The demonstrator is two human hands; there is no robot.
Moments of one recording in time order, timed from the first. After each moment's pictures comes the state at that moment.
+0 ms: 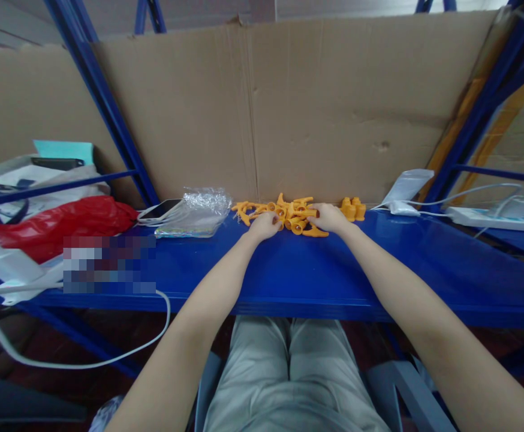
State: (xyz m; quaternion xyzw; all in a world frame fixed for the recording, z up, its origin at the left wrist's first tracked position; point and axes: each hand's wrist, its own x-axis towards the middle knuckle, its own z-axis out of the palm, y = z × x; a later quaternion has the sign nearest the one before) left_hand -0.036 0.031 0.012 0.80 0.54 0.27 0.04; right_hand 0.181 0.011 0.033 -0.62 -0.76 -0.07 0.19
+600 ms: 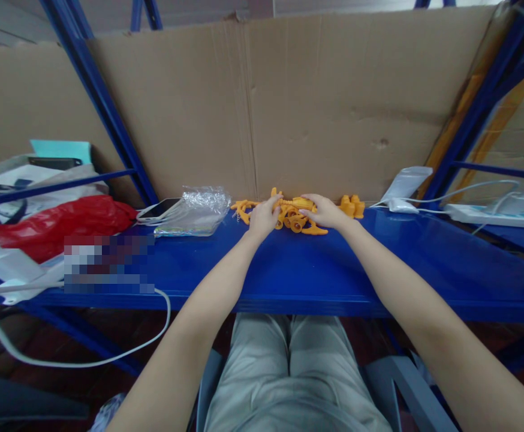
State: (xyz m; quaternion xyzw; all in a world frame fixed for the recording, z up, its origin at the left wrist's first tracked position) left_hand -0.028 0.005 0.031 0.75 0.53 0.39 0.00; right_hand 0.180 0.015 0.035 -0.47 -0.81 -0.02 0.35
